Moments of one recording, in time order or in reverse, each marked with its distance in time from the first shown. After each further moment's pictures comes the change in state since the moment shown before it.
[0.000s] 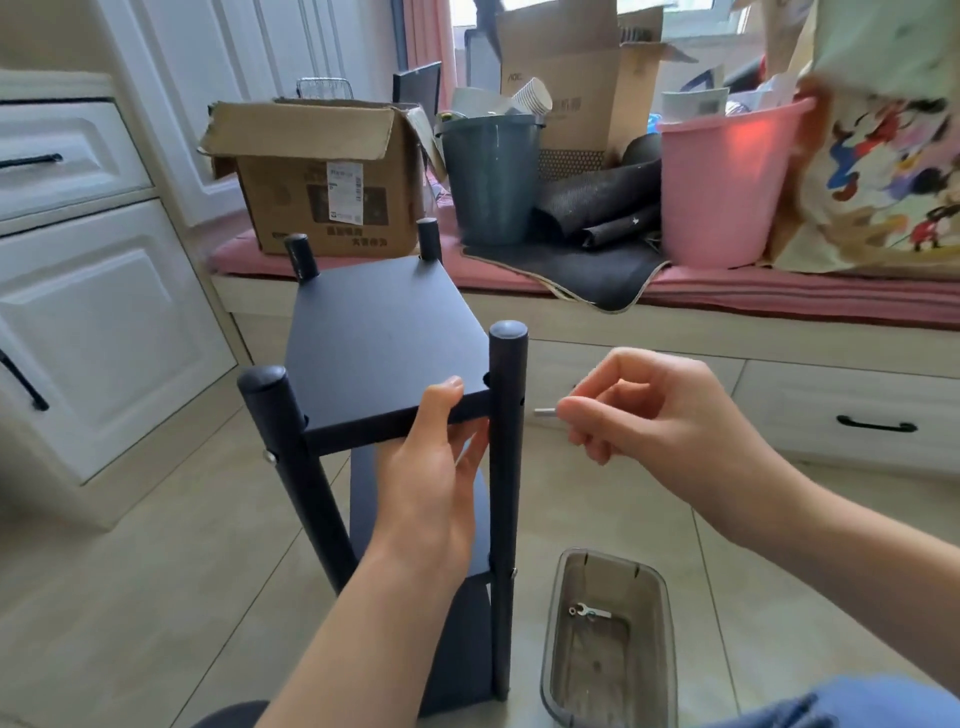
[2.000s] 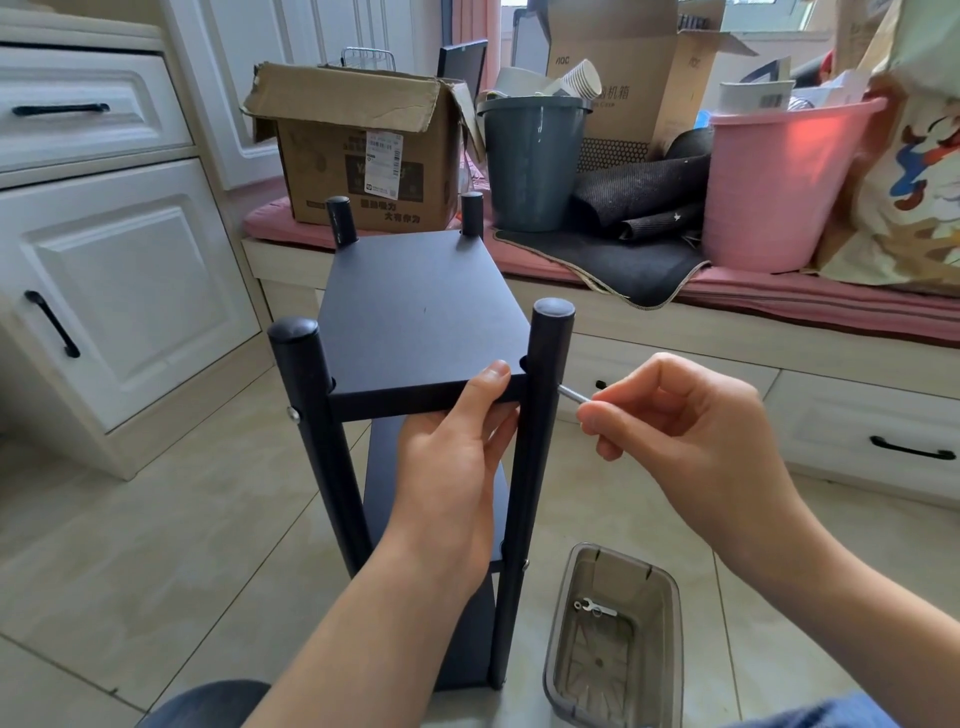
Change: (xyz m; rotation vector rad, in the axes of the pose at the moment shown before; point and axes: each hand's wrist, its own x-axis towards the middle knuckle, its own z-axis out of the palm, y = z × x) left_hand -0.006 0.000 -0.015 0.036 -0.096 0.046; right_hand -0.008 0.008 0.029 -0.025 0.130 -0.147
